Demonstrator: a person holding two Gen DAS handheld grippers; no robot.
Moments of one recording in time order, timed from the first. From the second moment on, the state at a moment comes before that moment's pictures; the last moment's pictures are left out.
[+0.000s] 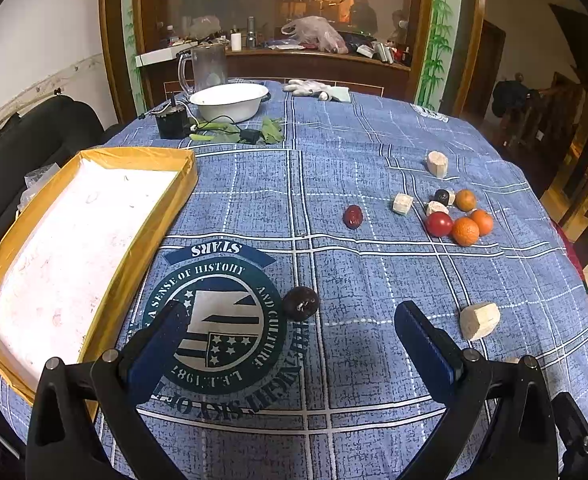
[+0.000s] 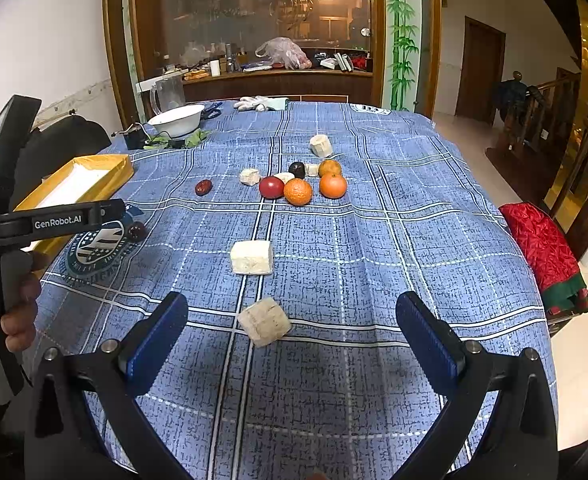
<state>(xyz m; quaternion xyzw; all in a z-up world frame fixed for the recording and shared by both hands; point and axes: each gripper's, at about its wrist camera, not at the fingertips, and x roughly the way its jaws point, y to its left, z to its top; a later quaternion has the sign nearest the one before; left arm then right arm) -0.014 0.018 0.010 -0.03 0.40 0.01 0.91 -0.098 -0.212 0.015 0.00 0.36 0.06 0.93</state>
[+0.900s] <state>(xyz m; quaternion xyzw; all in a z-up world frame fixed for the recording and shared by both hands) -0.011 0.024 0.008 -0.04 0.41 0.01 0.91 -0.096 -0.208 0.017 -0.01 0.36 0.06 0.93</state>
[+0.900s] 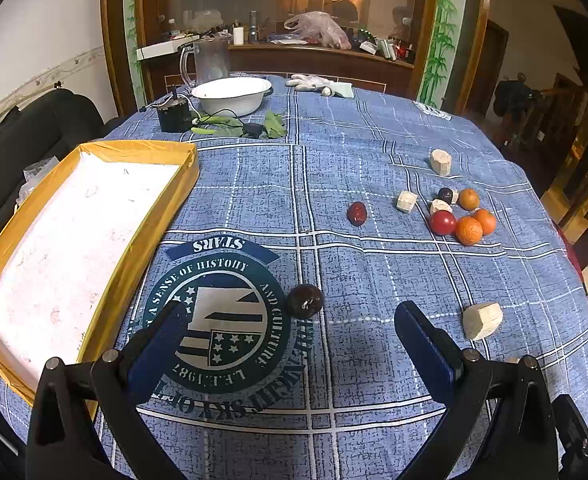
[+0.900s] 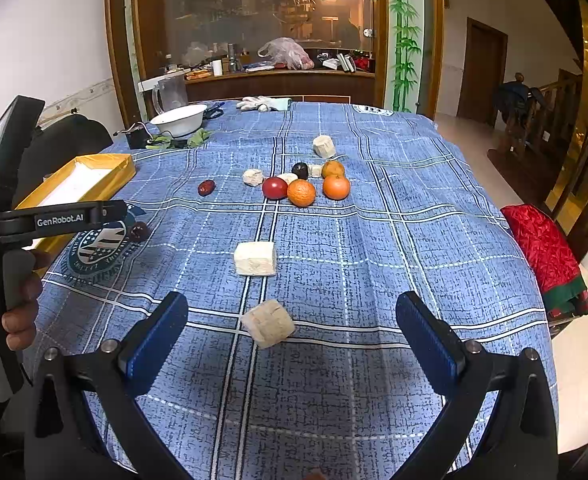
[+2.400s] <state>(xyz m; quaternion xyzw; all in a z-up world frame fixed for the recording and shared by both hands) -0.013 0.026 0.004 -0.03 0.41 0.02 0.91 -0.099 -0.210 0.013 -0.01 0.37 0.06 0.93</state>
